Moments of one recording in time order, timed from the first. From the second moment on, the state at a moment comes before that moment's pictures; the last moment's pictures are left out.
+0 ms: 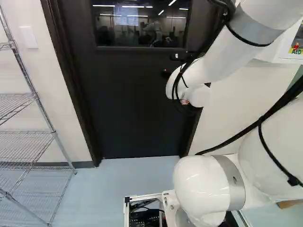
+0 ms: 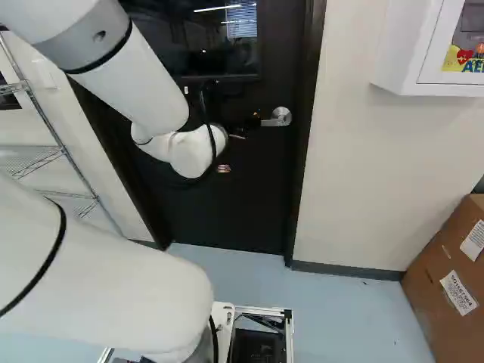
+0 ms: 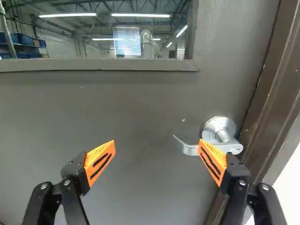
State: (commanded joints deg) arm -6.4 17.0 -21.5 0.0 50.0 0.0
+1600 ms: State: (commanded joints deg) arm -9.6 11.8 -30.1 -3.0 38.3 0.0
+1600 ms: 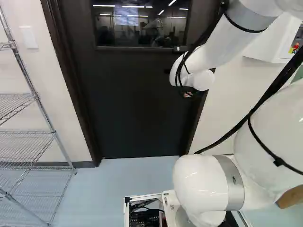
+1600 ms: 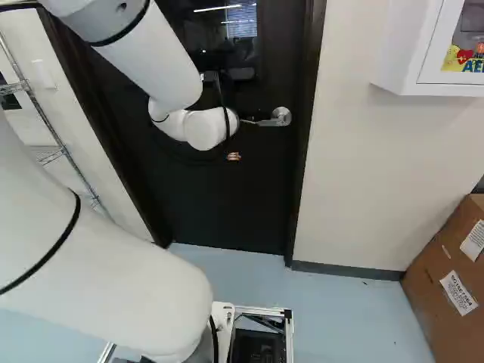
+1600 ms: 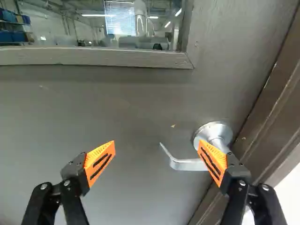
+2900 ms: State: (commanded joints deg) arm -9.4 2.6 -30.1 -3.0 38.3 0.0
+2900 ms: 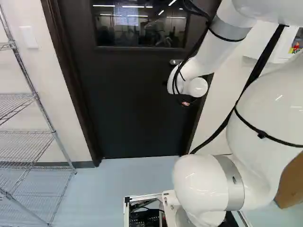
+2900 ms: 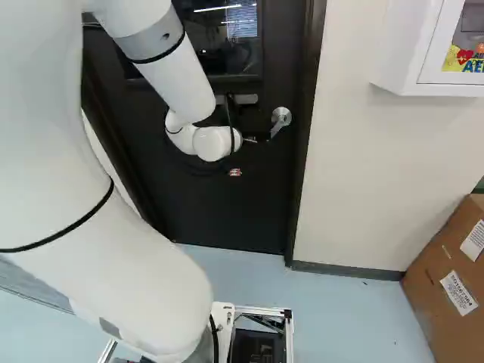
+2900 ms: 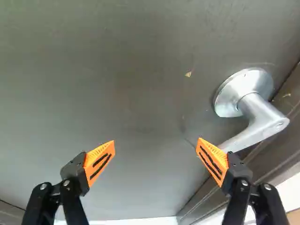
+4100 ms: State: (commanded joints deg) arm -10.6 -2.2 -30.5 -2.6 38.3 0.0
